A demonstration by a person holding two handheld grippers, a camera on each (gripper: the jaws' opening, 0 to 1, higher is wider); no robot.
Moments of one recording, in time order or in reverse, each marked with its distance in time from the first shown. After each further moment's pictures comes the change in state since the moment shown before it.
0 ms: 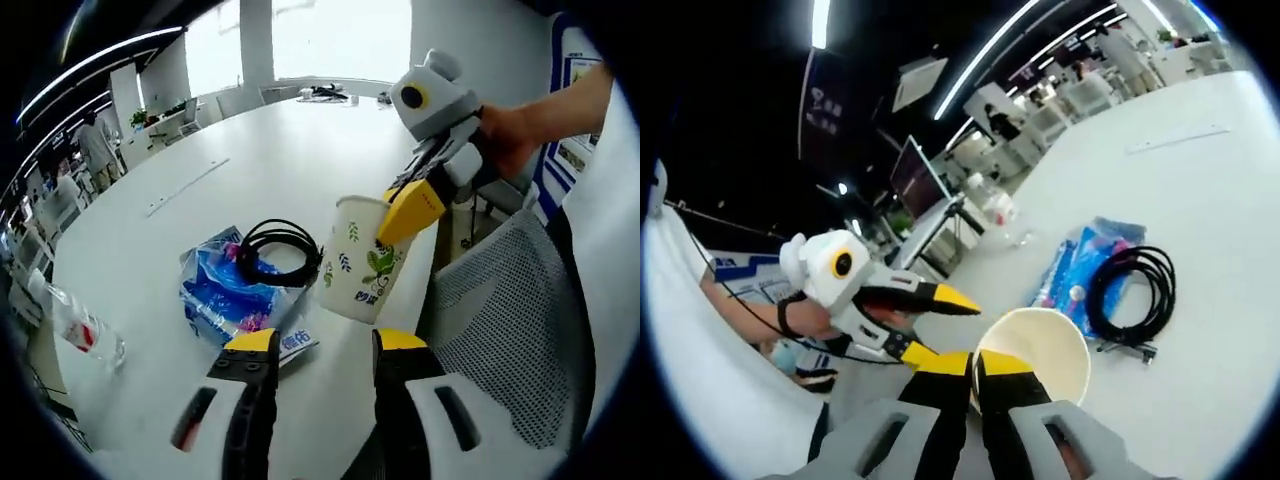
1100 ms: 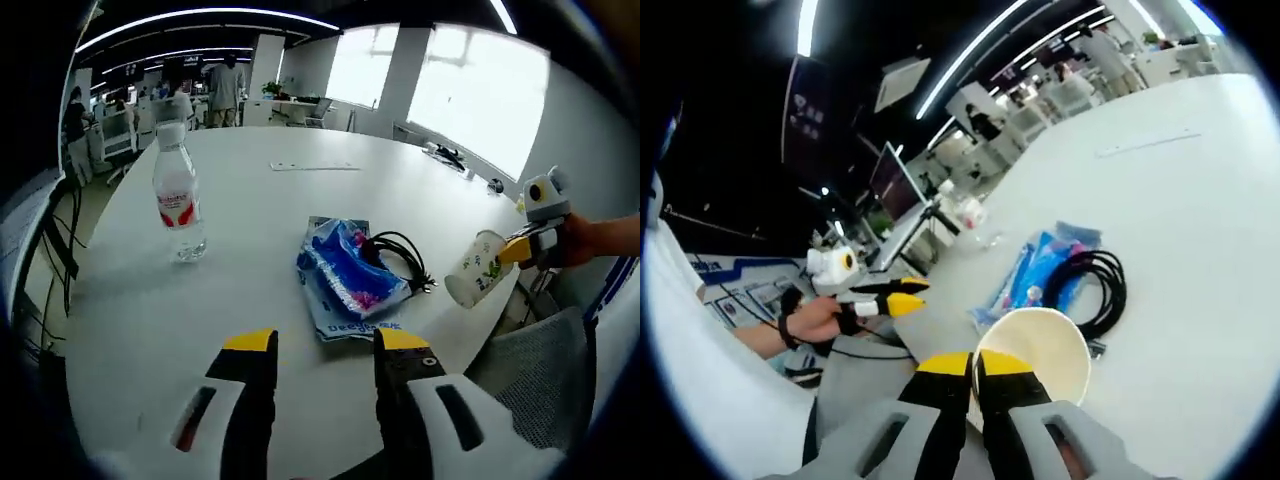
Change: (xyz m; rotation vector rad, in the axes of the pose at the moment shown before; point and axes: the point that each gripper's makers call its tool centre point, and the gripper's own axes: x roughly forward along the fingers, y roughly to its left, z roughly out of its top) left arm -0.055 0.092 -0.052 -0.518 -0.177 0.309; right arm -0.023 -0.027 0.012 0.005 0.016 -0.077
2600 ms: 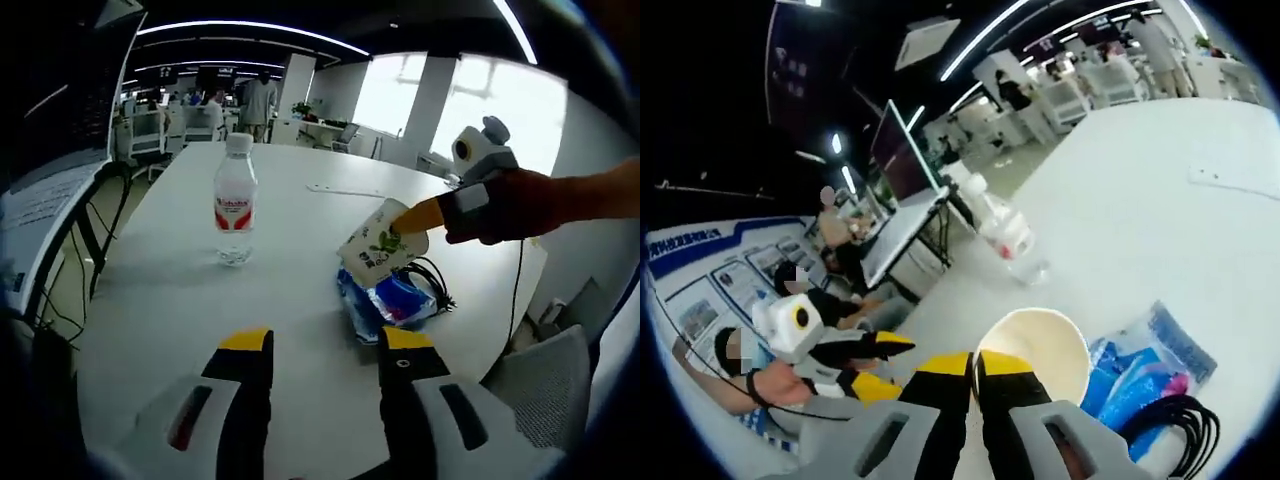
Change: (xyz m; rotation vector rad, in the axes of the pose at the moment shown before) left arm -0.024 0.040 0.004 -0.077 -0.110 0.054; right arm 0.185 0.036 0.083 -0.118 0.159 0.038
